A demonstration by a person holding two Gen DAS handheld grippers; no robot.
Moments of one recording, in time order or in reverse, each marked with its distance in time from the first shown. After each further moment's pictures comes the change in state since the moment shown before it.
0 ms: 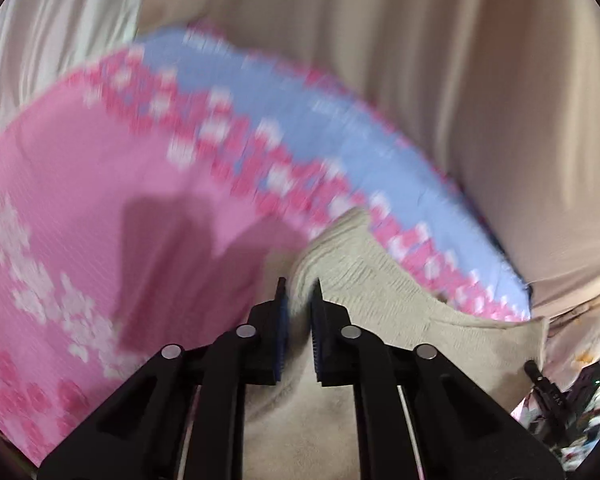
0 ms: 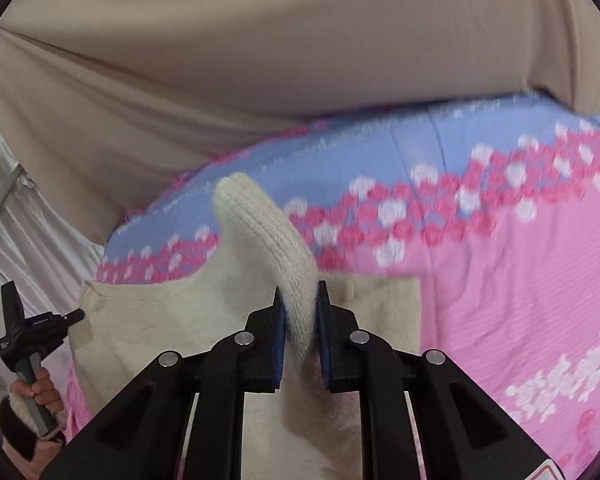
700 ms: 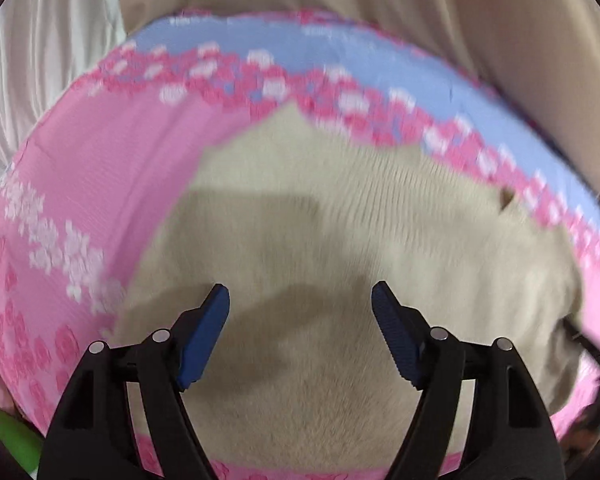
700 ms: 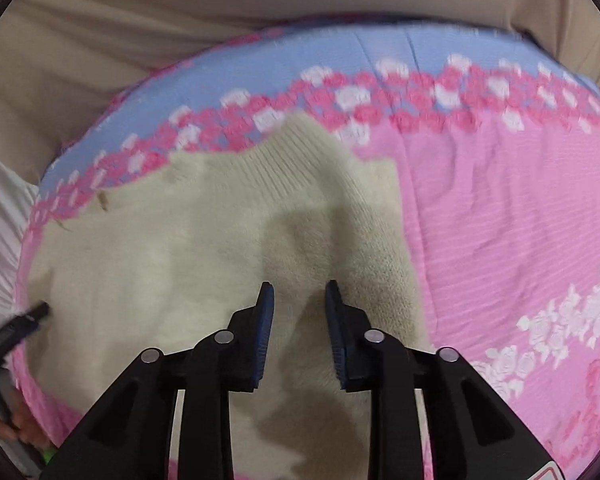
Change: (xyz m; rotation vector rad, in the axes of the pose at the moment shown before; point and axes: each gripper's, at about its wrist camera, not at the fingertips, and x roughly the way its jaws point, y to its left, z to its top) left arm 0.059 -0.047 -0.105 0.189 0.126 0.291; right arm 0.061 -0.007 -0.067 -0.041 0.198 -0.206
